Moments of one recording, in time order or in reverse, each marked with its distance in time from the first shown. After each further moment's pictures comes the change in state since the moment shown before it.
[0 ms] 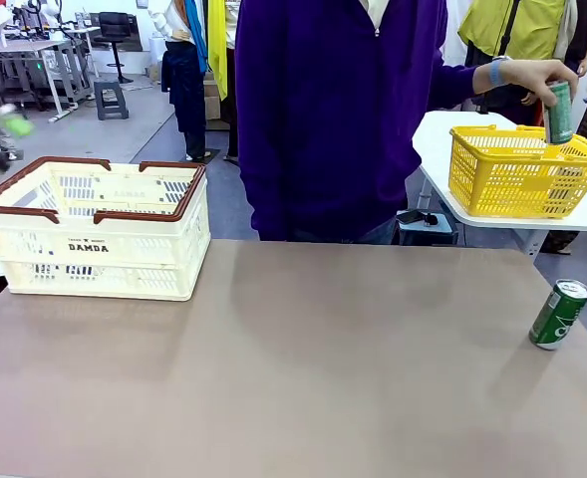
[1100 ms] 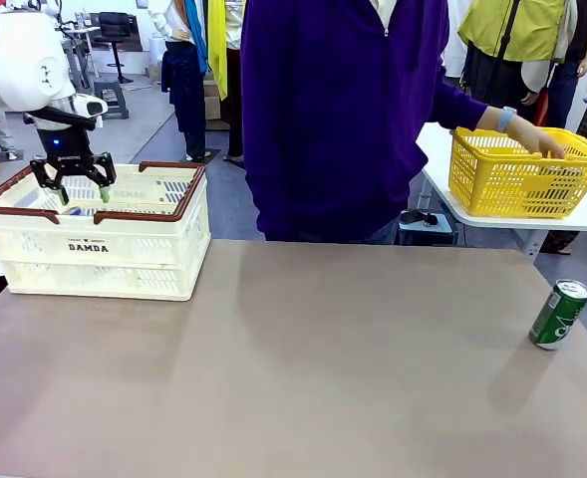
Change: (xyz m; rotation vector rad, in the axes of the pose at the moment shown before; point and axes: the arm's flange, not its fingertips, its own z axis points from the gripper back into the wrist) left arm 0.194 0.097 -0.165 0.879 0.100 0.328; right arm 0.000 0.000 0.001 0.000 -0.001 0.000
